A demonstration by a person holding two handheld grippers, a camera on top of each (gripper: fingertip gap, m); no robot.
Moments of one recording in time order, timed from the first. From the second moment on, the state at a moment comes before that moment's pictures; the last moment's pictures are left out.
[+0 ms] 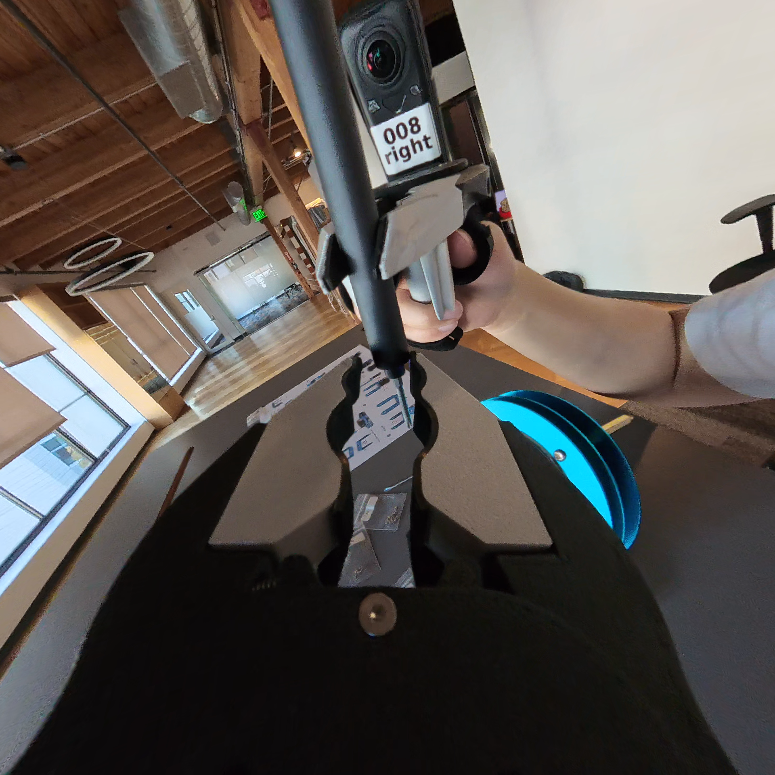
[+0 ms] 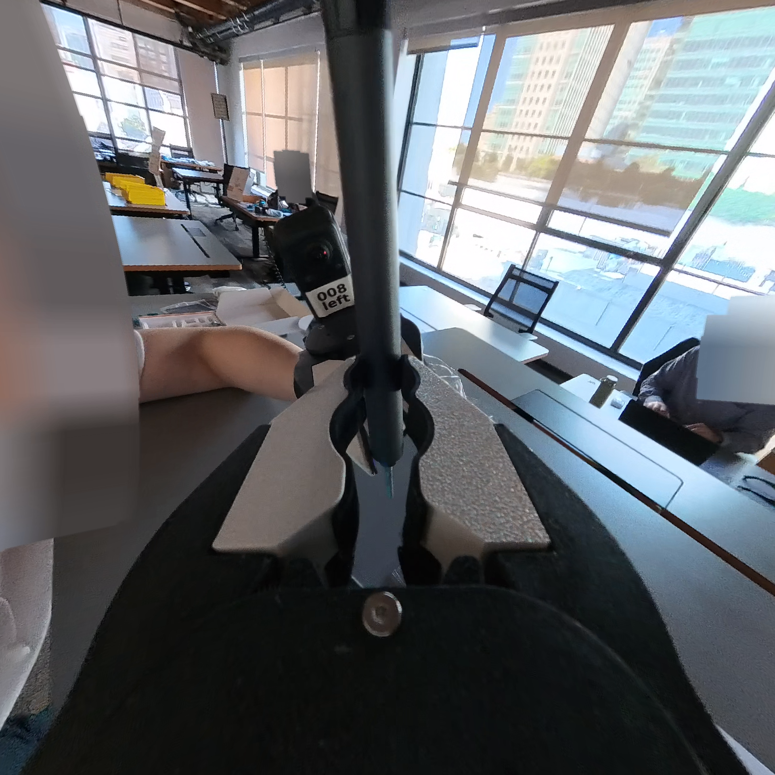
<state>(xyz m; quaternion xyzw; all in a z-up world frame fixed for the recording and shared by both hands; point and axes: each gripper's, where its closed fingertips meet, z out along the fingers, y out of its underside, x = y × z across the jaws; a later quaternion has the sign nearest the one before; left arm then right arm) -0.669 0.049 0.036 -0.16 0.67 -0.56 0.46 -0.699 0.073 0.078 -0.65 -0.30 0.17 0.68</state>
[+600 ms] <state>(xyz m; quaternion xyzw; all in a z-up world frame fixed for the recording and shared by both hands) -0.667 0.054 0.035 -0.20 0.67 -0.59 0.40 -0.700 0.088 0.072 -0.64 -0.29 0.20 0.69</state>
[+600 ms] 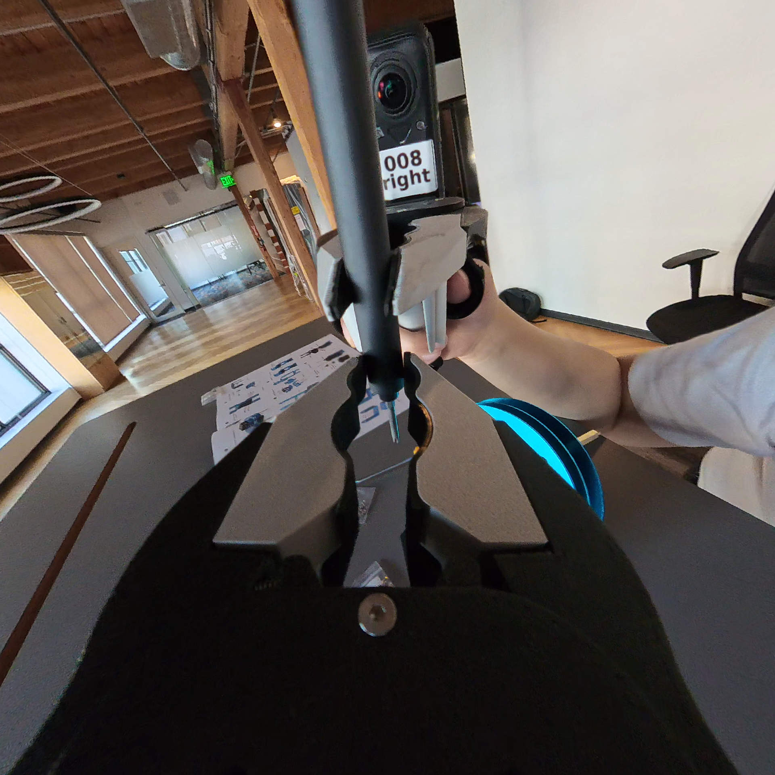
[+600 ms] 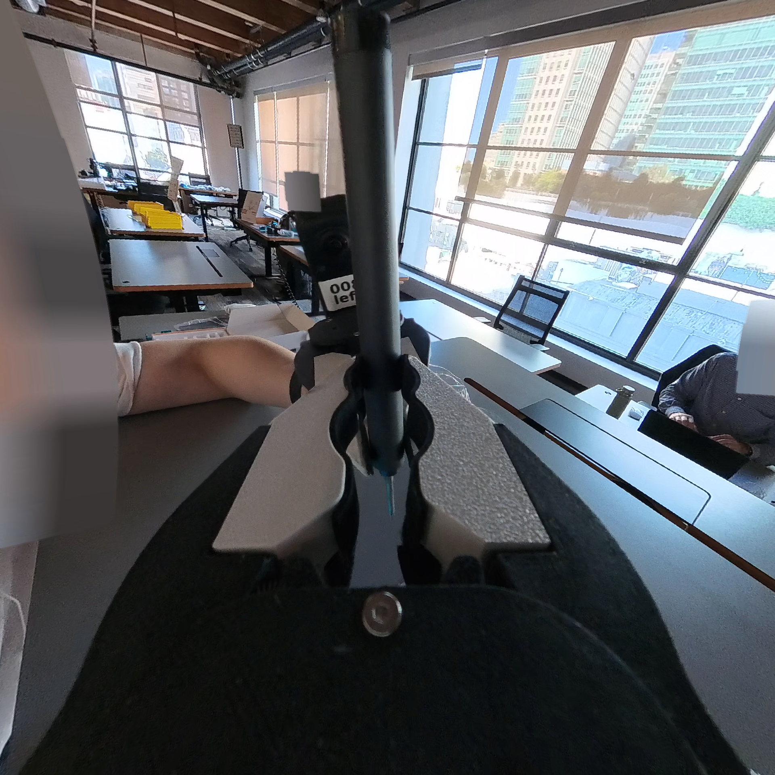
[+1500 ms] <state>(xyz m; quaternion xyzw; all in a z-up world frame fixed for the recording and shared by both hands) -0.685 0.024 0.052 -0.10 0.65 -0.51 0.55 -0.729 0.043 0.075 -0.50 -0.46 0.21 0.70</state>
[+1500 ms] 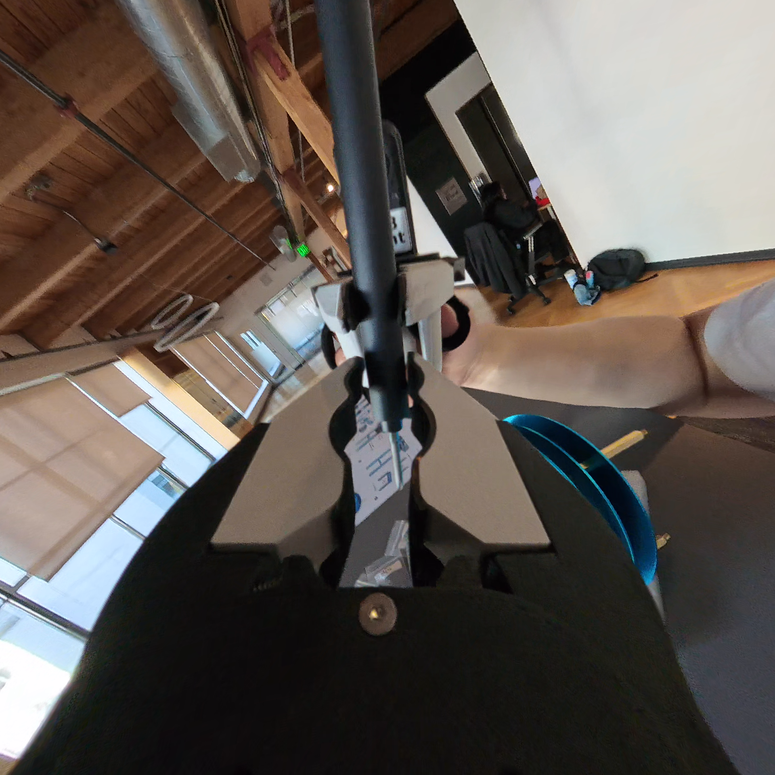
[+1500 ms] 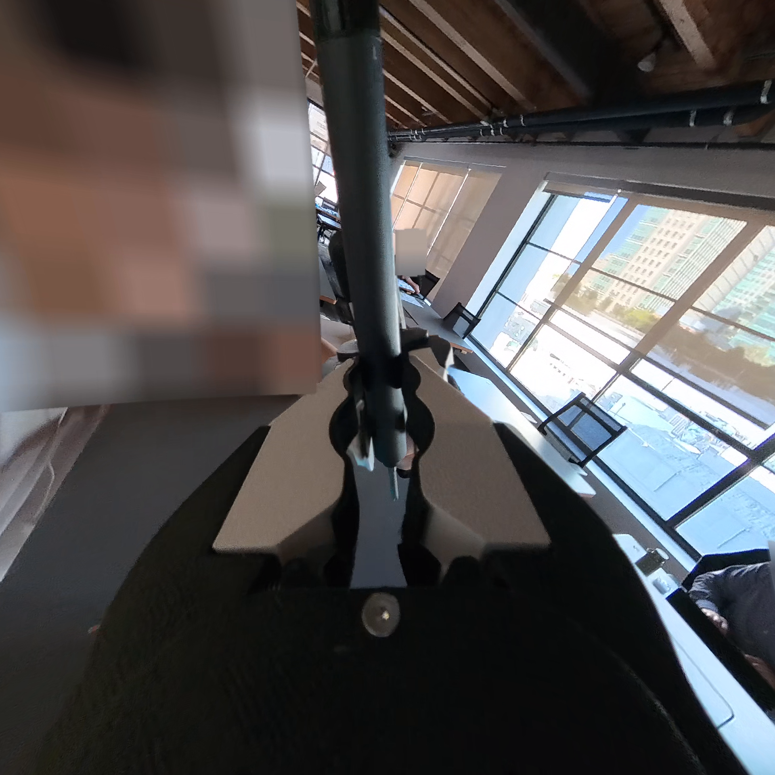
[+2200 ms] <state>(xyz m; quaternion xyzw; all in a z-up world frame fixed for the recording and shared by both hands) -0.687 0.017 0.041 -0.04 0.66 -0.42 0.63 -0.743 0.023 0.064 -0.40 -0.56 0.11 0.72</state>
